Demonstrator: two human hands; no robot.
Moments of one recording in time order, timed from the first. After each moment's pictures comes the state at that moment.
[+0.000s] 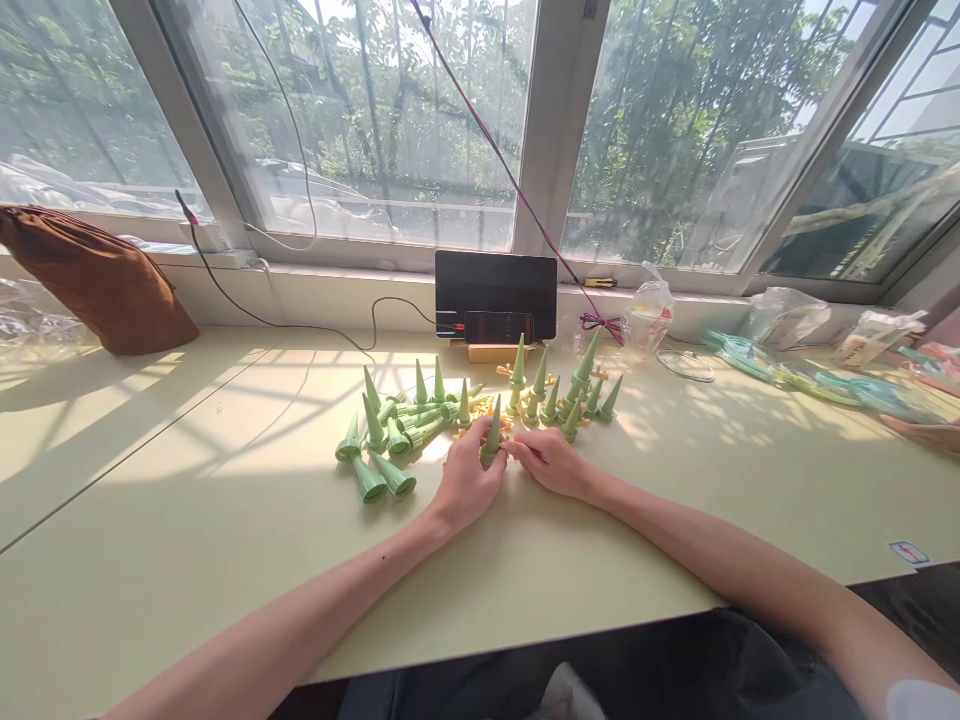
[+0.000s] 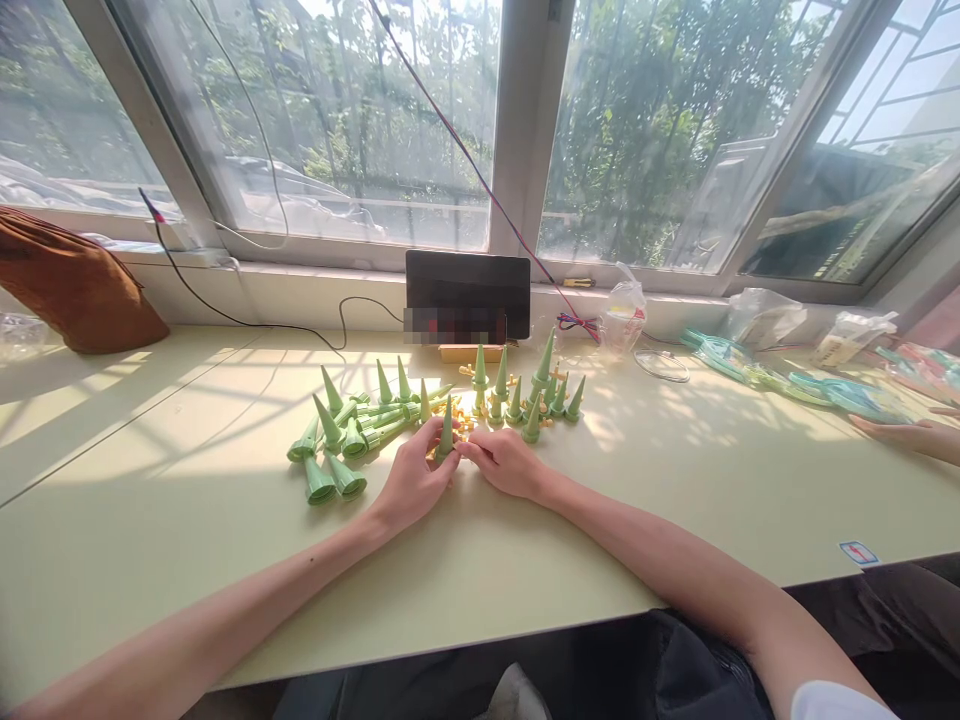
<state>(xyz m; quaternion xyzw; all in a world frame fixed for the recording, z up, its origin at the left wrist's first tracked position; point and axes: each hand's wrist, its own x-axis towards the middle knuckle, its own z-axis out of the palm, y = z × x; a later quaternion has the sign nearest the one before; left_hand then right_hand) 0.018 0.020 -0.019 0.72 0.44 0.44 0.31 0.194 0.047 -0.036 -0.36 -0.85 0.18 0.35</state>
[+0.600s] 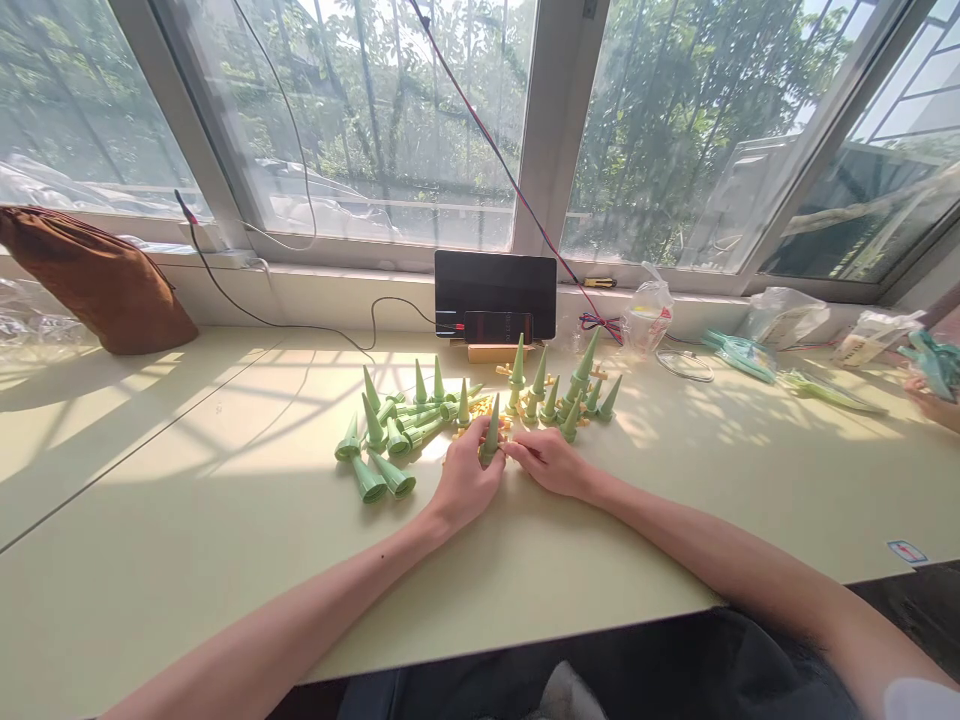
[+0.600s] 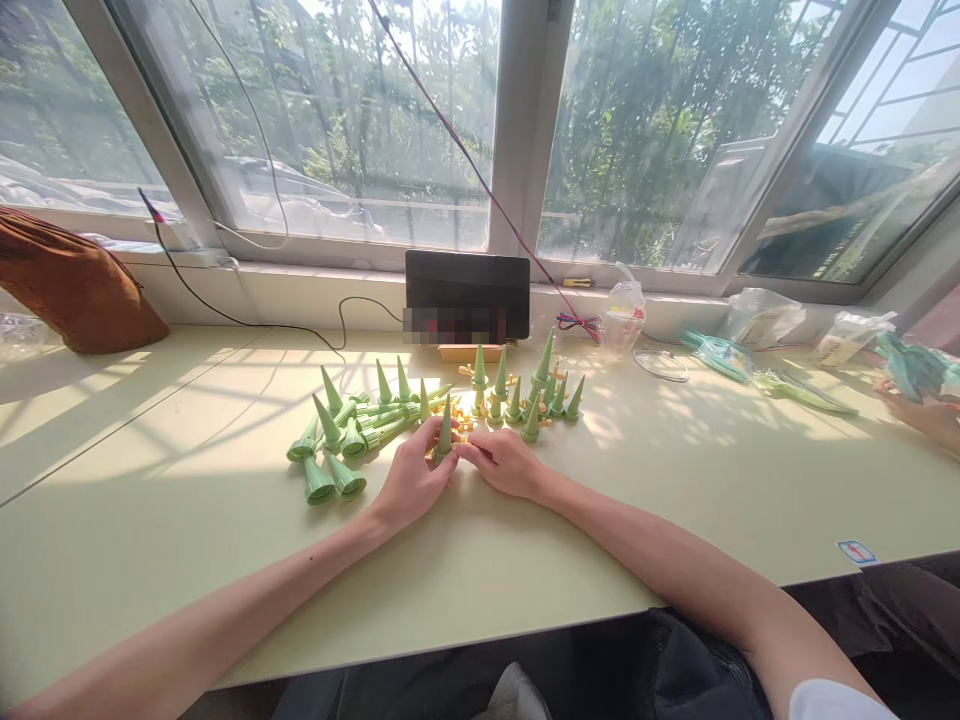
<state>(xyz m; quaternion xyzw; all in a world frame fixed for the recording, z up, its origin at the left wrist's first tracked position) 0.017 0.020 -0.018 0.72 0.44 0.44 0.31 0.194 0.048 -0.038 -0.36 -0.85 0.16 0.35</state>
